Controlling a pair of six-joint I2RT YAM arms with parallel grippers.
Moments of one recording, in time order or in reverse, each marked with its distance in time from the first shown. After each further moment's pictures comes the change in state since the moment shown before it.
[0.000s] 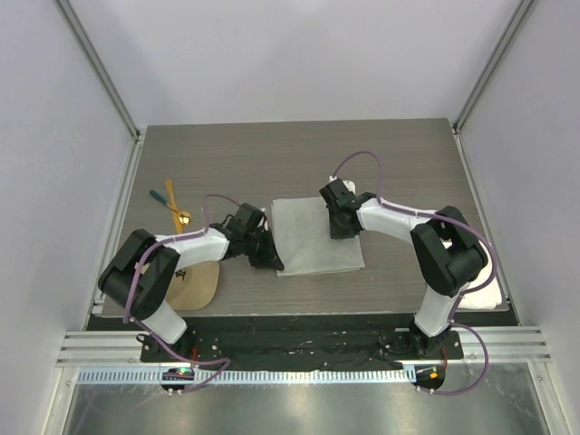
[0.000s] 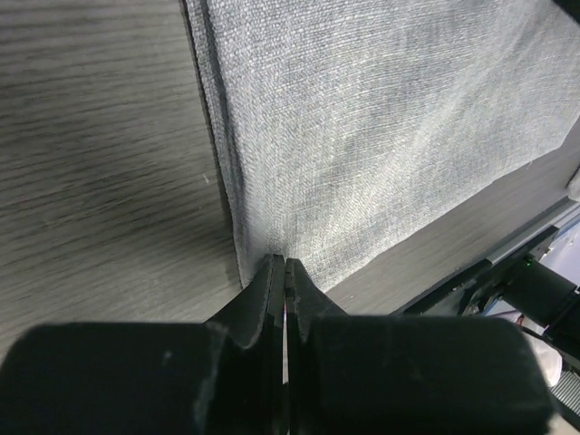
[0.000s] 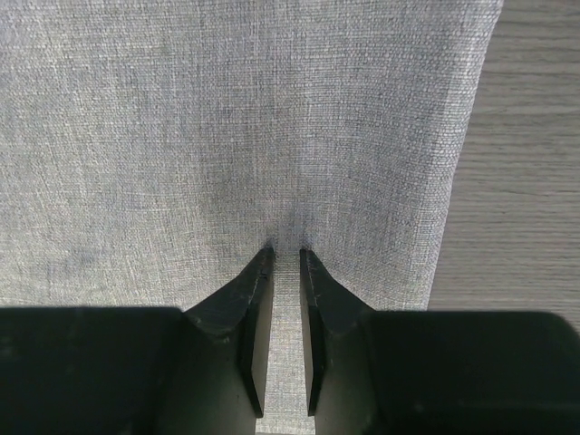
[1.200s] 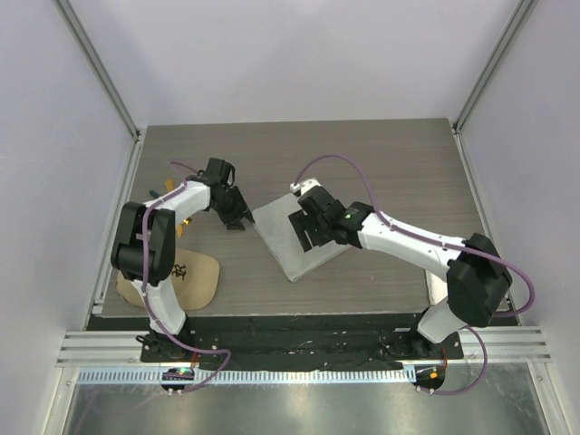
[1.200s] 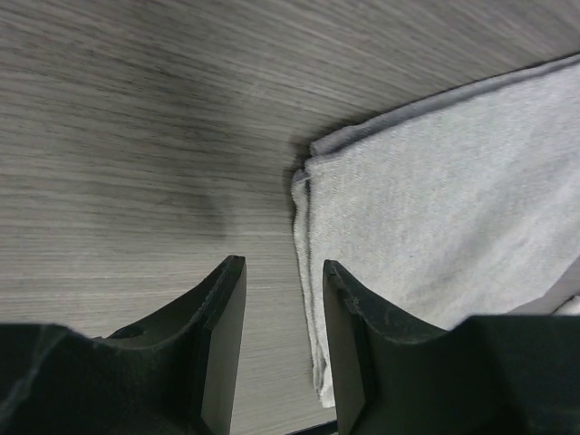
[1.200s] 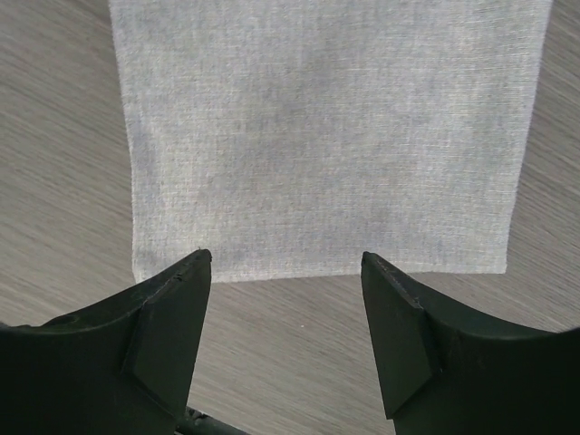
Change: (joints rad) left arm 0.350 0.212 0.431 -0.360 -0.141 0.029; right arm 0.247 -0.219 0.064 -0.061 -0.017 -0.239
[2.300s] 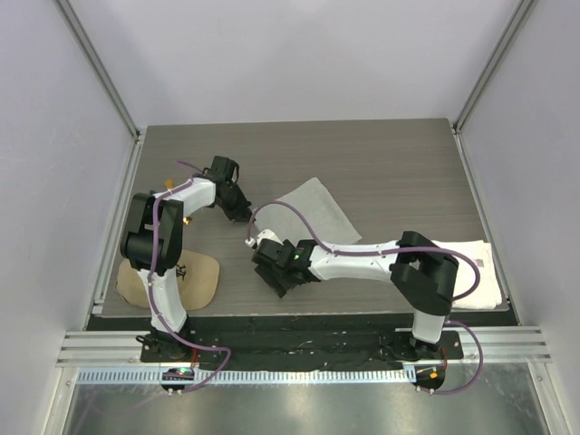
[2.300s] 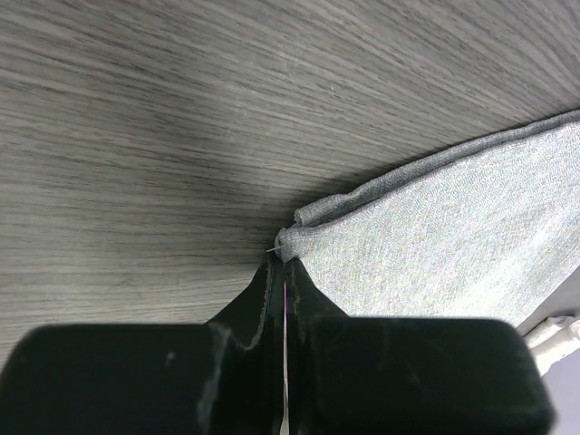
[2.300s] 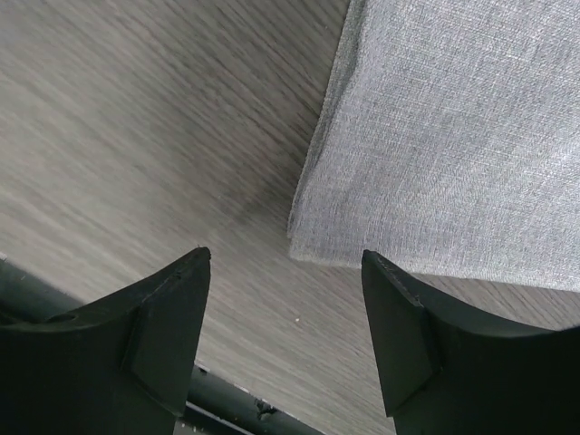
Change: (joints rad) left arm -0.009 0.123 0.062 0.068 0.010 -0.049; right arm 0.327 0.245 0.041 -0.007 0.063 0.063
